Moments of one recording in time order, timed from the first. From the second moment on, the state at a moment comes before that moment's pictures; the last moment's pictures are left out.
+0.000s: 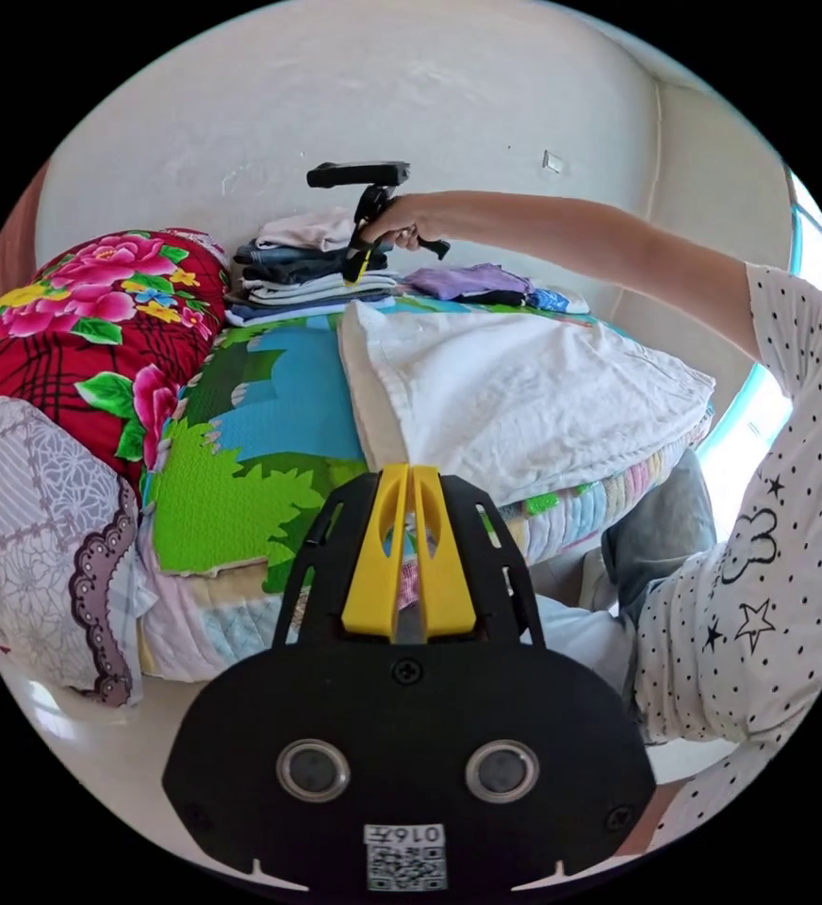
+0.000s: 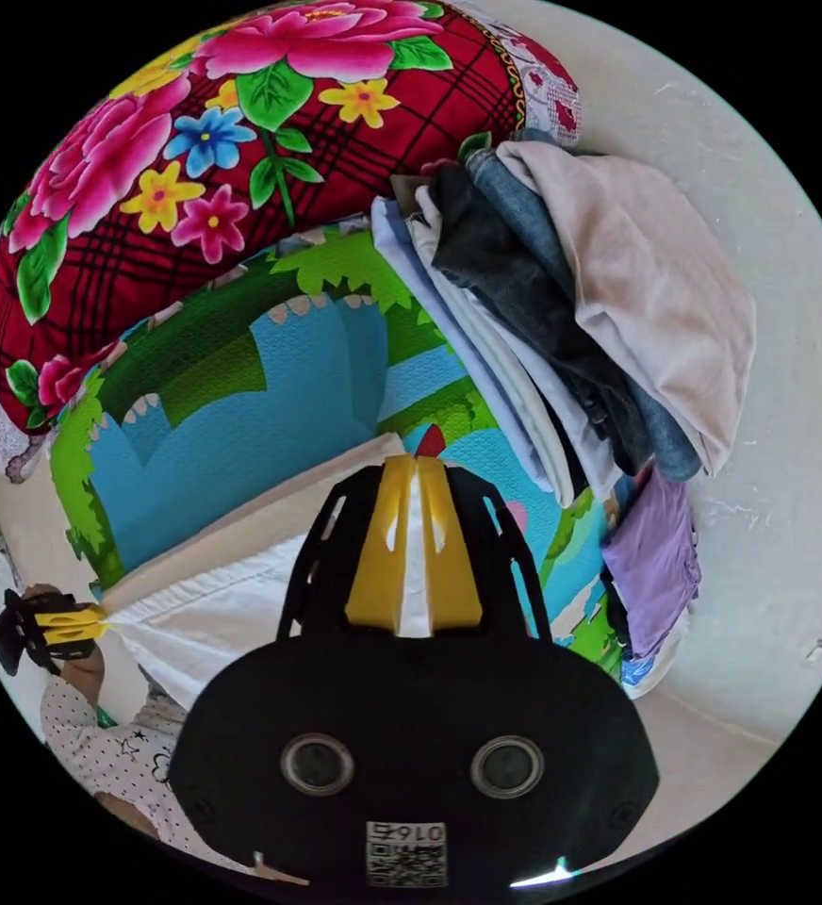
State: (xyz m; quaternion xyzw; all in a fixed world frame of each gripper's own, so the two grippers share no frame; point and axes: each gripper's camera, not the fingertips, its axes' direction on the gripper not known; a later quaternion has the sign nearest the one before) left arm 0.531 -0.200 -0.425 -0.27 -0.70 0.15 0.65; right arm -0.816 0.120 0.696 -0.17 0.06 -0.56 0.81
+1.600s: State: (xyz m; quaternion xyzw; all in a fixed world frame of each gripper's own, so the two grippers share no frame) left arm 0.536 -0.214 -0.456 -0.30 -0.70 0.18 0.62; right arm -1.025 0.122 0.801 -0.30 0.15 -0.59 0.73
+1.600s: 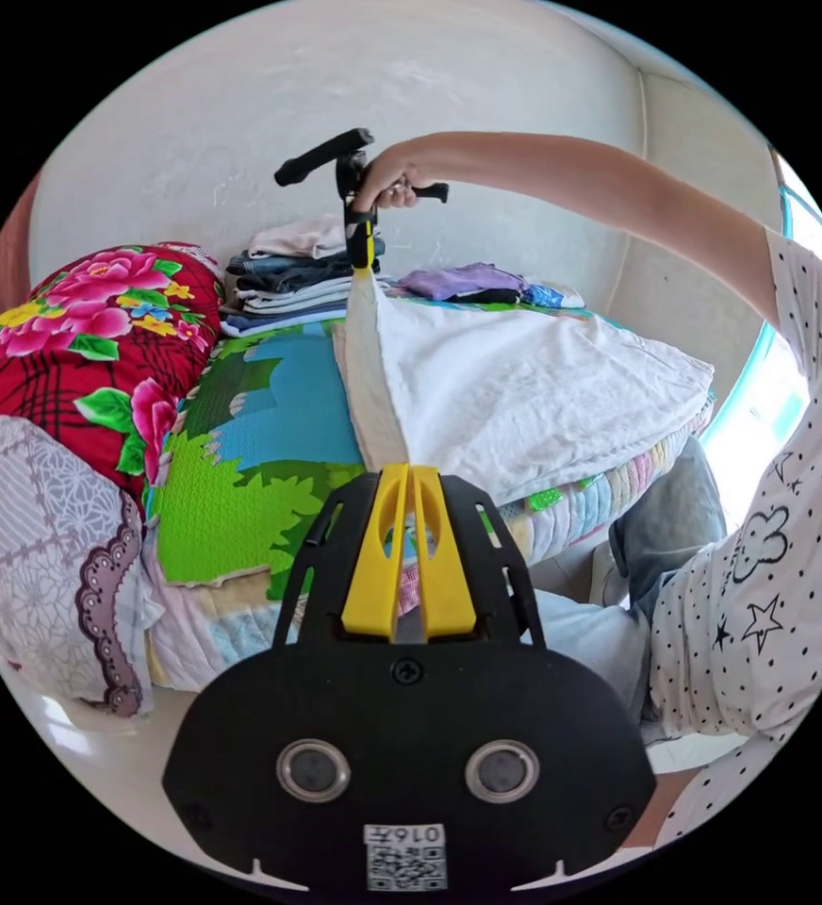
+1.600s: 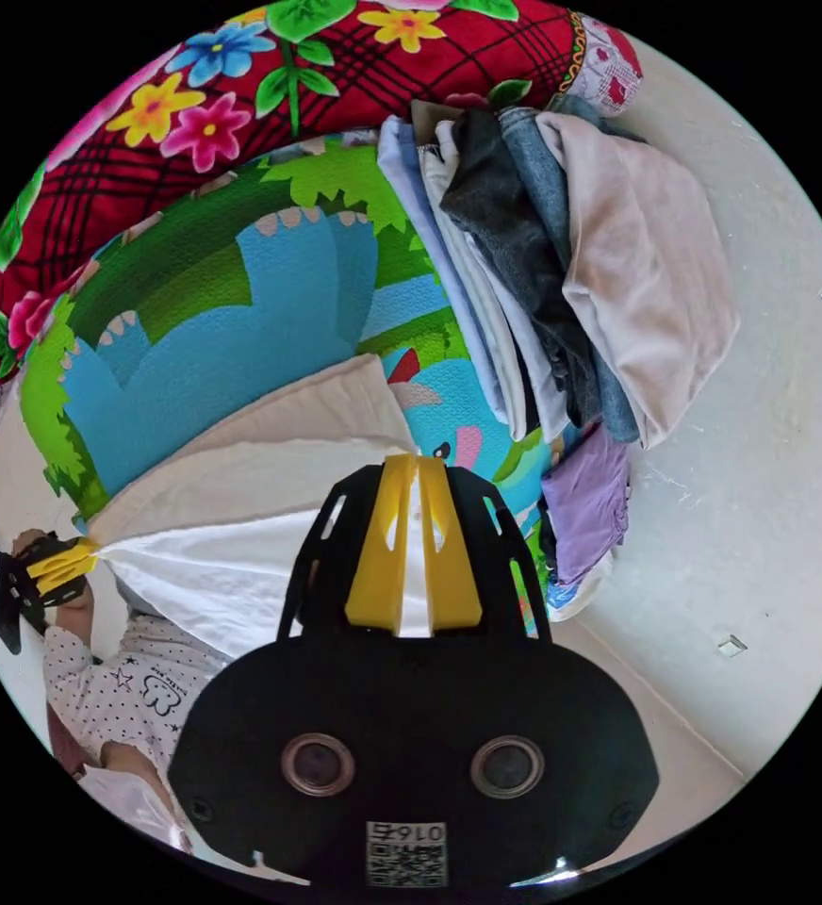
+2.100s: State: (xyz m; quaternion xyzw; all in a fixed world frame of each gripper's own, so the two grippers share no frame) left arm 0.526 -0.251 -0.546 -0.21 -0.61 0.12 0.75; right arm -1.031 0.058 0.928 -0.37 0.07 -0.52 0.77
